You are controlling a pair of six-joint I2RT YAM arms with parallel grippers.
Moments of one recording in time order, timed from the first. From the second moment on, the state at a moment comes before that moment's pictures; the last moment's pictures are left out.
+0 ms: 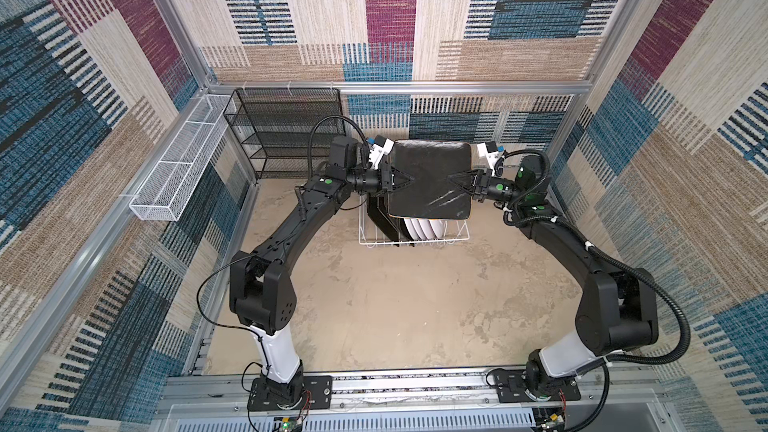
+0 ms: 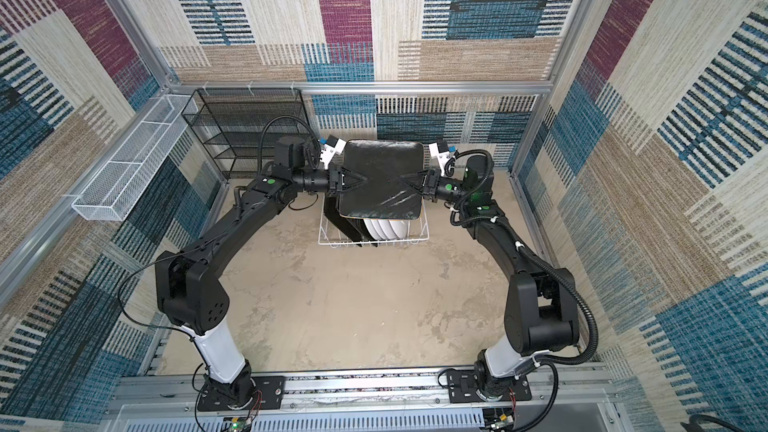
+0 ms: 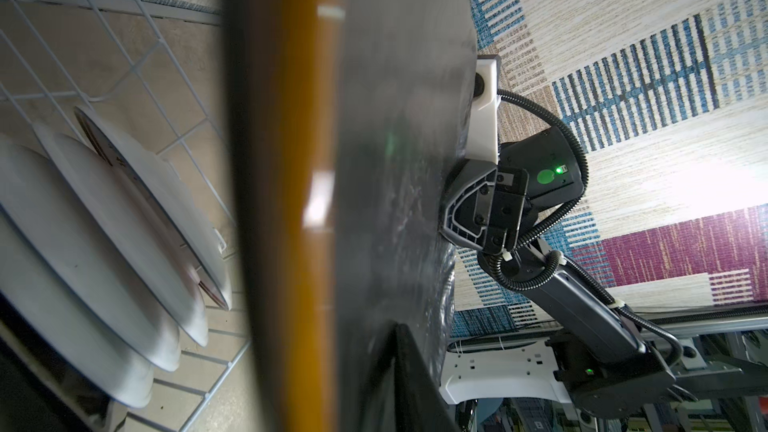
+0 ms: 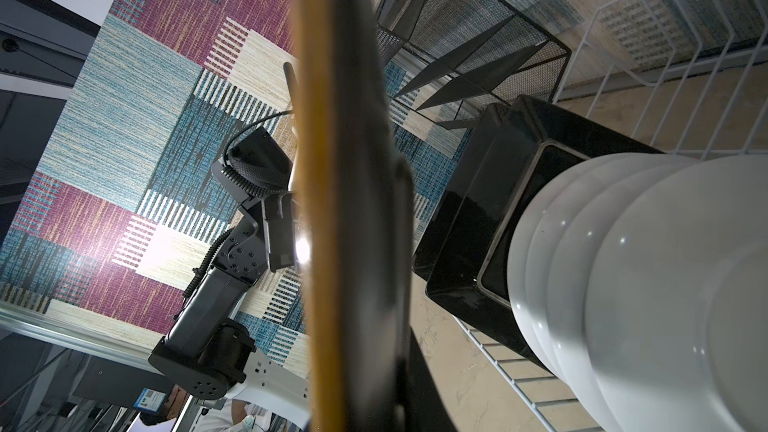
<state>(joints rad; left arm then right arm) -0.38 1.82 1.70 -0.29 0.96 -0.63 0.12 1.57 1.19 0.36 -1.09 0.98</state>
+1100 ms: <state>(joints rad) -0.37 1.81 1.67 -0.18 0.96 -0.72 0.12 1.63 1.21 0.41 -1.08 1.00</state>
